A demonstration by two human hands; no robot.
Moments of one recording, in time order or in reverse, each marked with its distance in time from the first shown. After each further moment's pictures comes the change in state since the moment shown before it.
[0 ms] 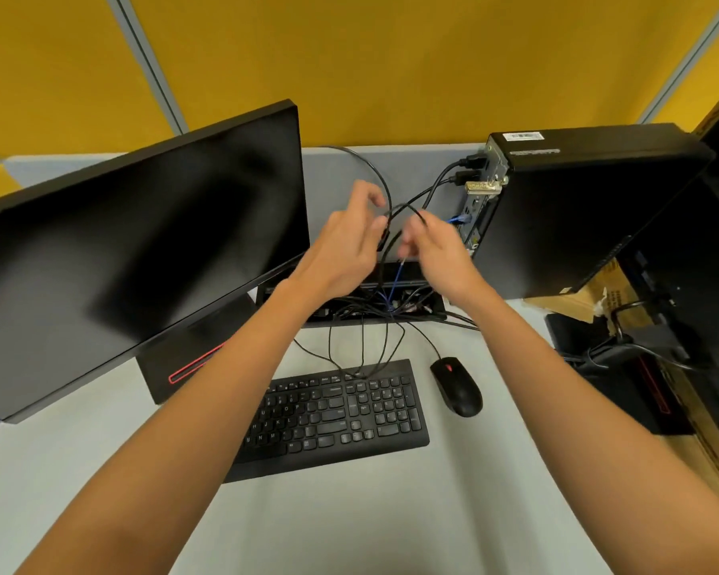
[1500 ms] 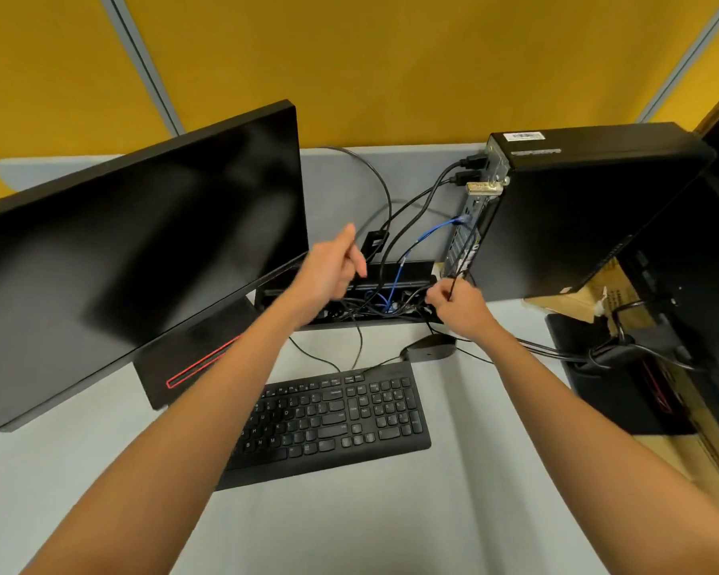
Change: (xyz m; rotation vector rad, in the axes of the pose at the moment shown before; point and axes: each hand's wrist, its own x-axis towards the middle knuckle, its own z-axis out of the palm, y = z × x) left_hand -0.010 -0.031 0.012 -0.603 -0.028 -0.641; right_hand -0.027 0.085 -0.008 -0.389 -0.075 0.395
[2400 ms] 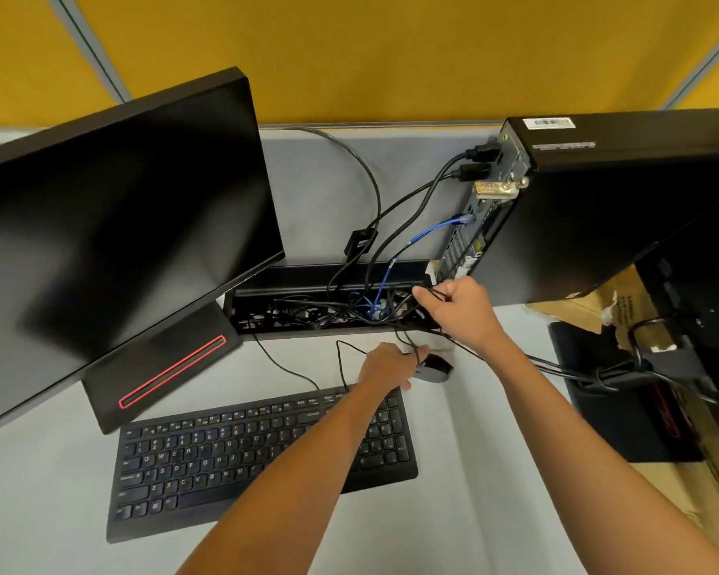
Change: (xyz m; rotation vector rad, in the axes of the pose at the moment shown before) left_hand 0.054 -0.153 0.126 0.475 -0.186 -0.567; right_hand 0.028 0.000 -0.009 0.054 0.063 -0.031
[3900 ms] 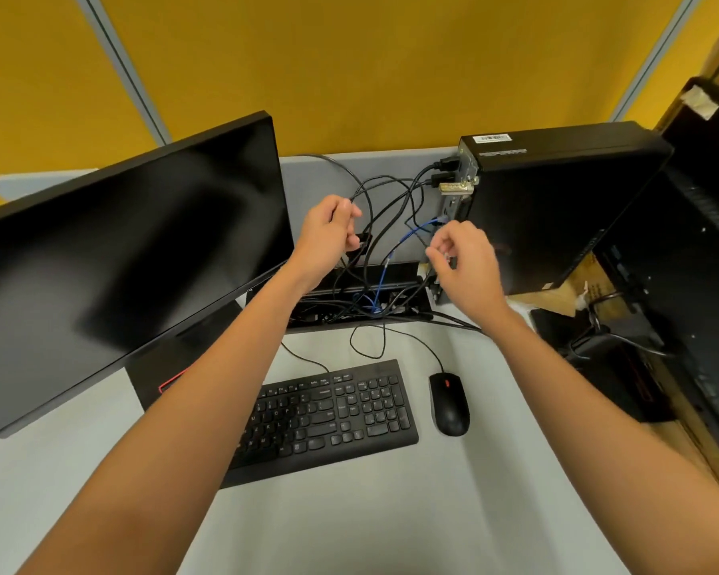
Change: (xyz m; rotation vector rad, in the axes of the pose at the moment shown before) left_hand -0.141 0.068 -0.151 -0.379 0.383 0.758; right_hand -0.046 -0.029 -0.044 -0.094 0.373 -0.417
